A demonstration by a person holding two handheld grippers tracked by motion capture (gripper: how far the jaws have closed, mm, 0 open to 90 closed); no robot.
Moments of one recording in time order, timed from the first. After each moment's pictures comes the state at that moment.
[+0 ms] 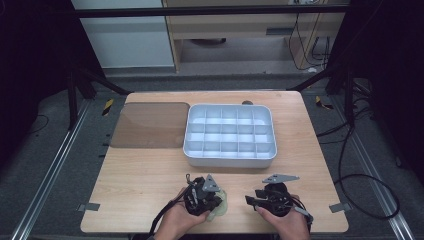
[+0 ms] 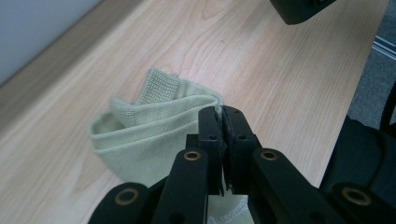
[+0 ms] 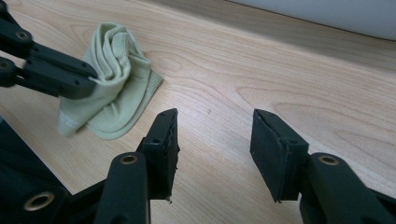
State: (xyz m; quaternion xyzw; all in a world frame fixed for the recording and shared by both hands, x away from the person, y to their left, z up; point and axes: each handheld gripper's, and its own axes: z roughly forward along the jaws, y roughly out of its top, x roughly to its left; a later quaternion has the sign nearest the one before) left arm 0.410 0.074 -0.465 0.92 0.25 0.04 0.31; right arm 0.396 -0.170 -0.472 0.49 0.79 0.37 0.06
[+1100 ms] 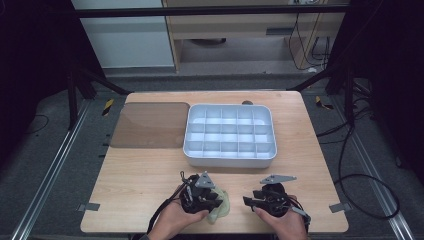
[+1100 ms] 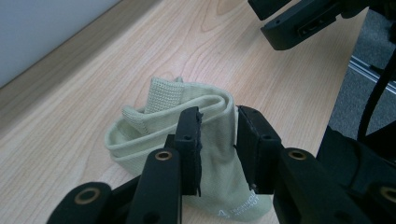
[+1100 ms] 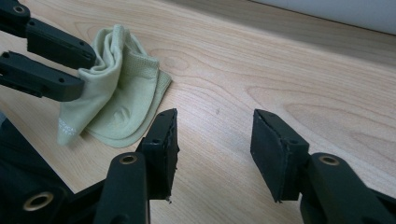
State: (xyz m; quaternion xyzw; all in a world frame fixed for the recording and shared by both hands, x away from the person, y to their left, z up) left arm 0.414 0.091 -0.456 0.90 0.26 0.02 0.35; right arm 0.396 -0.164 -0.474 0.49 0.79 0.37 0.06
